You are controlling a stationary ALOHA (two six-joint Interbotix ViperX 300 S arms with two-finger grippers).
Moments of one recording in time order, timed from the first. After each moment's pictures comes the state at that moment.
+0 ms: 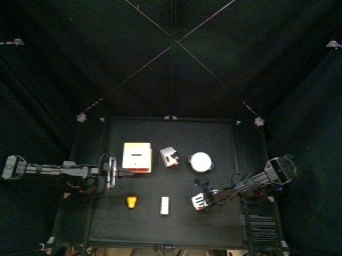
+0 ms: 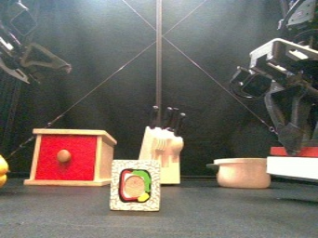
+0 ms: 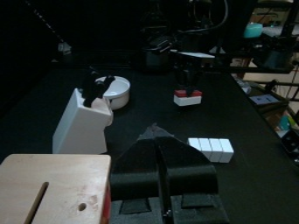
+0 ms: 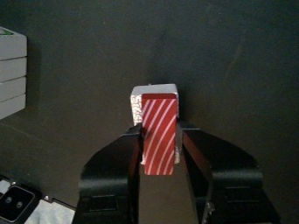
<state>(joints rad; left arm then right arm) 0.06 -0.95 1.33 0.01 -0.29 0.00 0.34 -0.11 0.73 -0.27 0.67 1.79</state>
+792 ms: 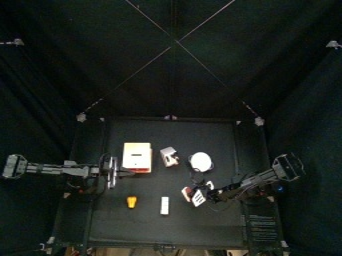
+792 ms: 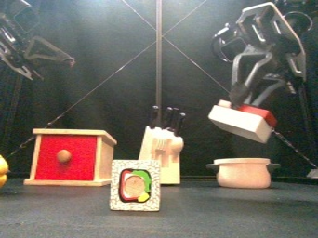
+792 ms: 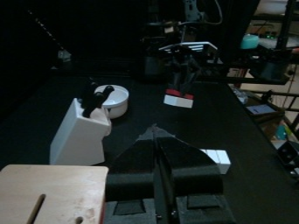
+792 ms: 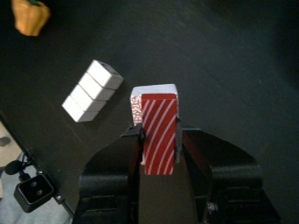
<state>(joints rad) -0.01 -0.86 1.29 -0.08 -0.34 0.00 0.33 -0.22 0.73 -0.89 0.49 1.79</state>
